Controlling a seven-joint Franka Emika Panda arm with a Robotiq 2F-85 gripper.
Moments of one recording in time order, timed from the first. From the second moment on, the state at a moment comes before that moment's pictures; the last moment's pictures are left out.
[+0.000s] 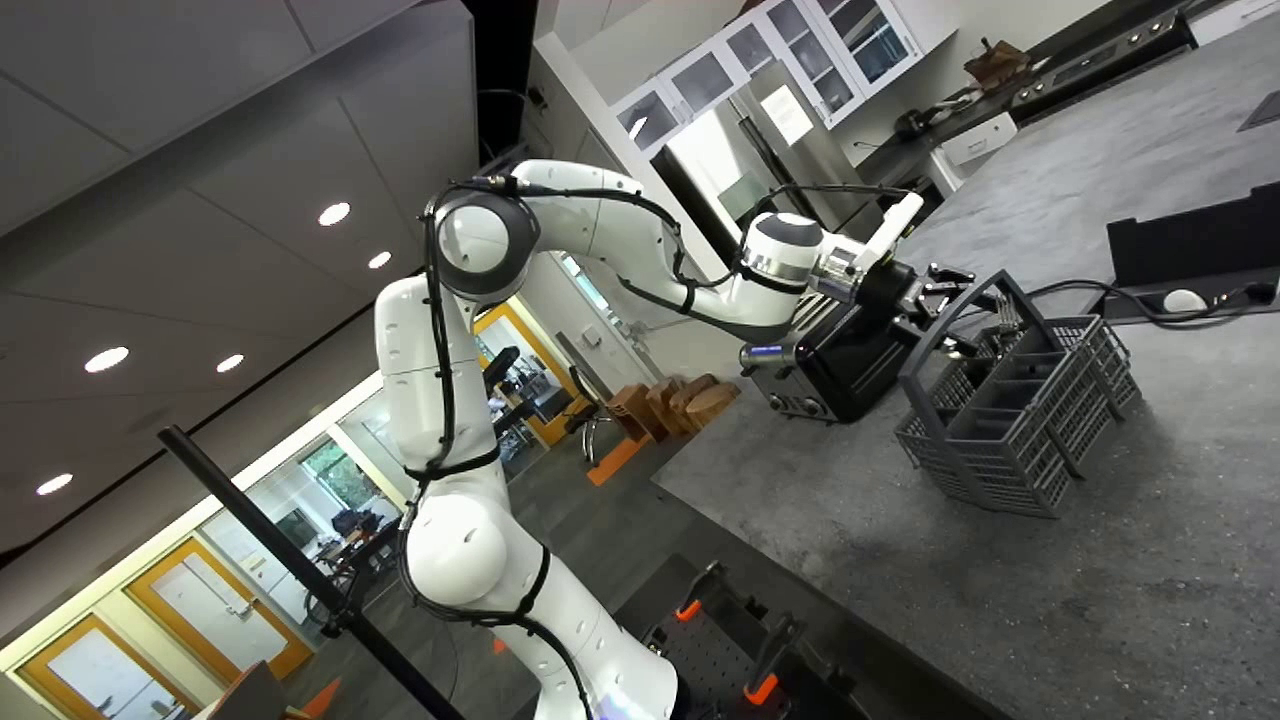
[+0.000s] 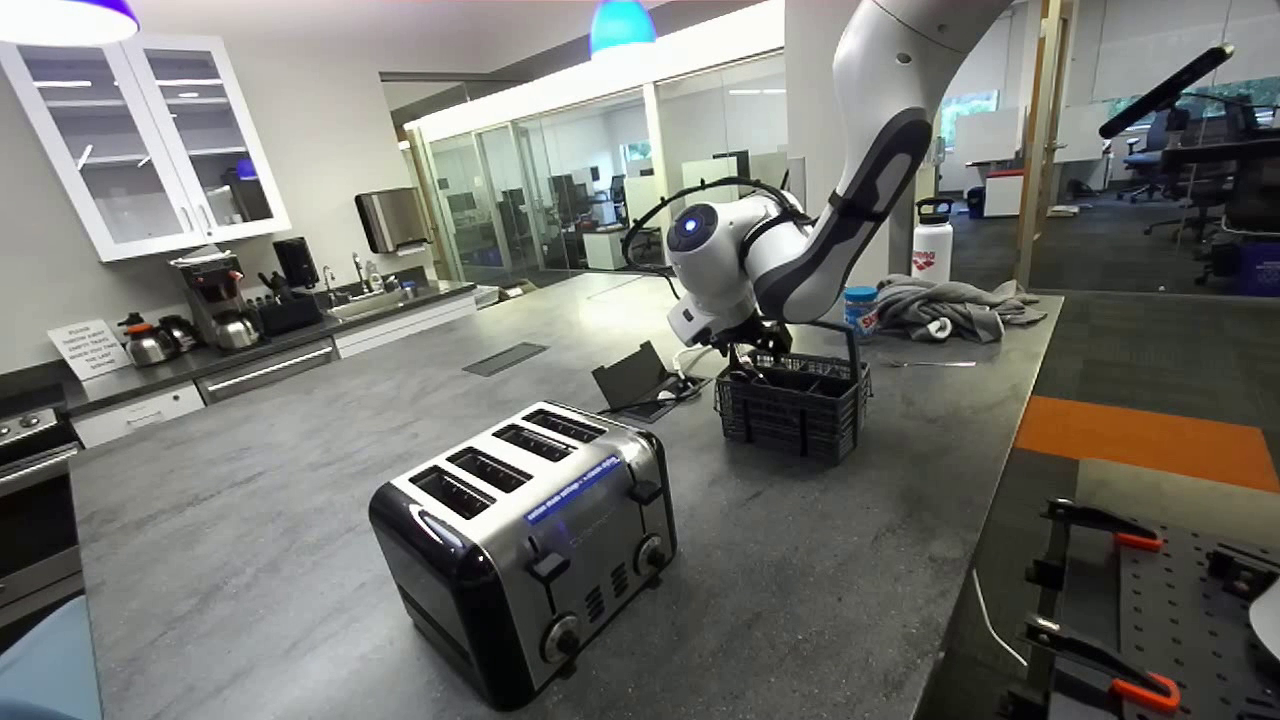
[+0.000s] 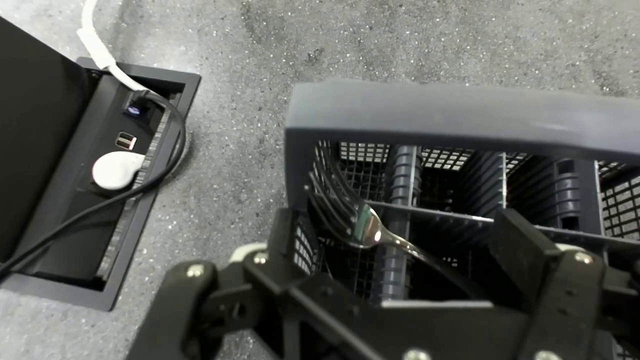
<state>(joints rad) -0.06 0.49 -0.06 -1.93 -1.06 2.40 -1.04</state>
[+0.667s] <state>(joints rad) -0.06 0.49 -0.06 -1.93 -1.11 2.34 -1.04</state>
